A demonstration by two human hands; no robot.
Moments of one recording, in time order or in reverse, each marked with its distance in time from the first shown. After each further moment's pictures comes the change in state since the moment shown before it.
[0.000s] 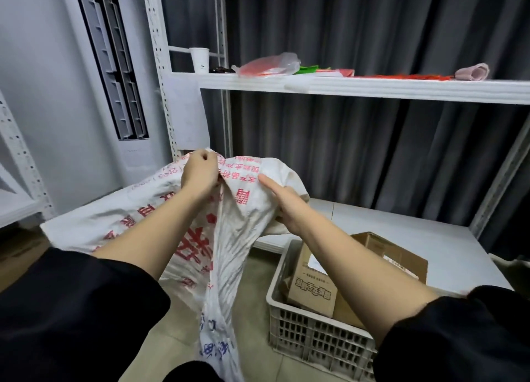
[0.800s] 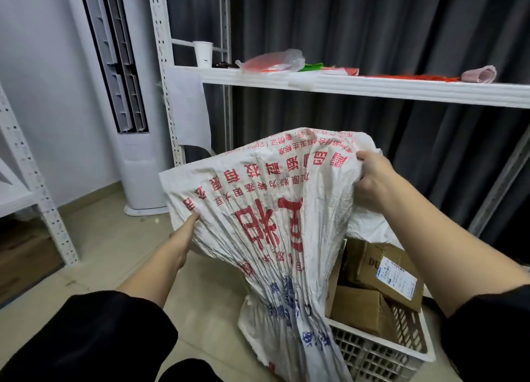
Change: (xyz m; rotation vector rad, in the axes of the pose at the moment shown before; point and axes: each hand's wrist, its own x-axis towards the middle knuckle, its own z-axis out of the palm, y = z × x) left_hand -0.042 -0.126 -0.001 -0.297 -0.139 -0.689; right_hand -0.010 -0.070 -0.117 0.525 0.541 -0.065
